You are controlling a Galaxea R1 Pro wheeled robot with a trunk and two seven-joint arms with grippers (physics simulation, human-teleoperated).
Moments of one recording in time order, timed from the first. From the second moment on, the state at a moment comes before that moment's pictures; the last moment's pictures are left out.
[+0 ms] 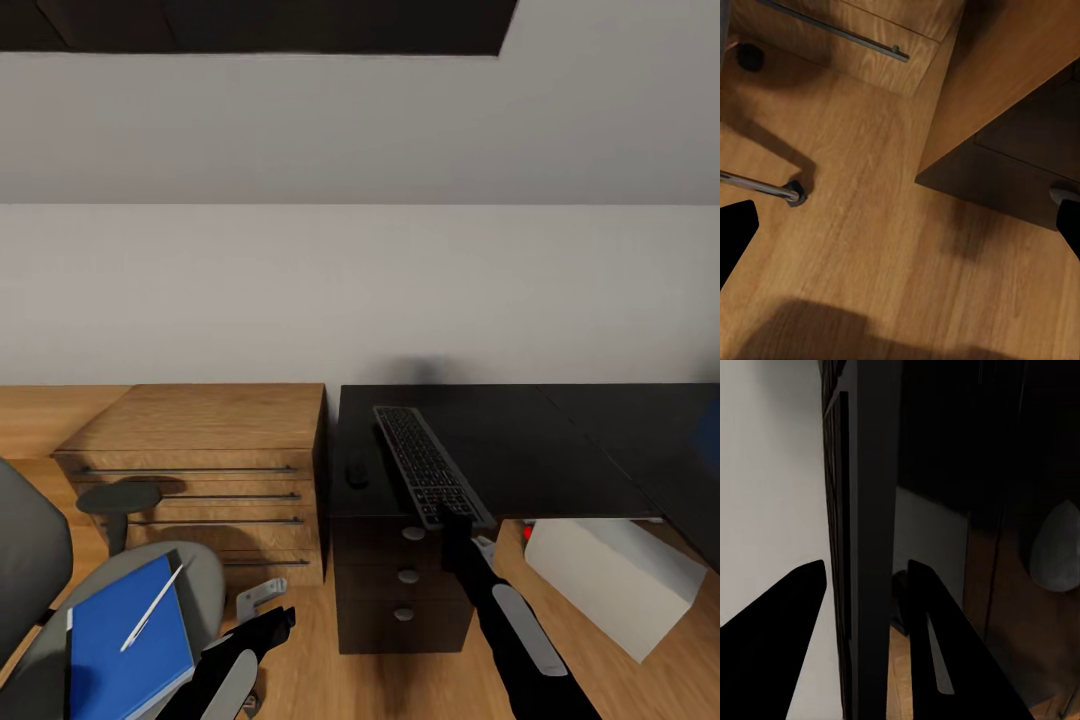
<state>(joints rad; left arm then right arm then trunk) -0.26 -0.01 -0.30 -1.02 0.67 0.34 0.46 -0.38 0.07 0.04 -0.98 -1.60 0.09 0.00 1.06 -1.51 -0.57</state>
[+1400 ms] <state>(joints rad) -0.26 -0.01 -0.32 -1.02 0.67 0.34 0.46 -0.38 0.07 0.04 -0.98 -1.60 0.09 -0.04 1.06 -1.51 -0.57</state>
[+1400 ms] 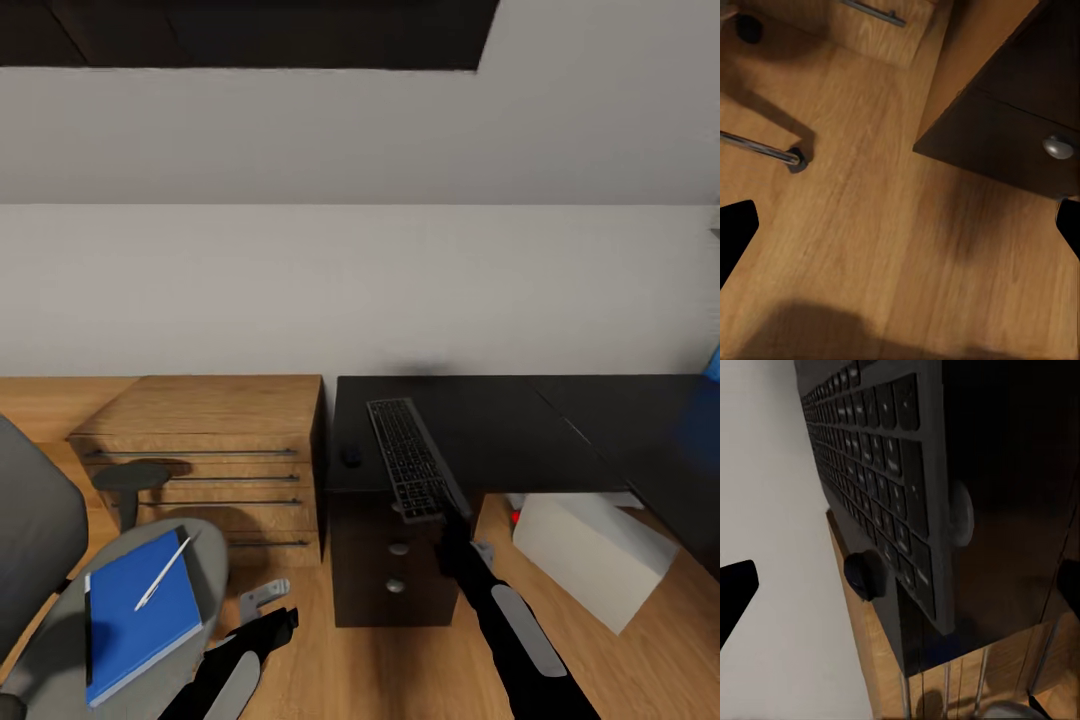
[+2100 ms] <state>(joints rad) -0.26 -0.01 -0.32 -1.02 0.67 0.34 0.46 -0.38 0.07 0.04 -0.98 -1.60 0.09 -0.04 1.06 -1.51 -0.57</state>
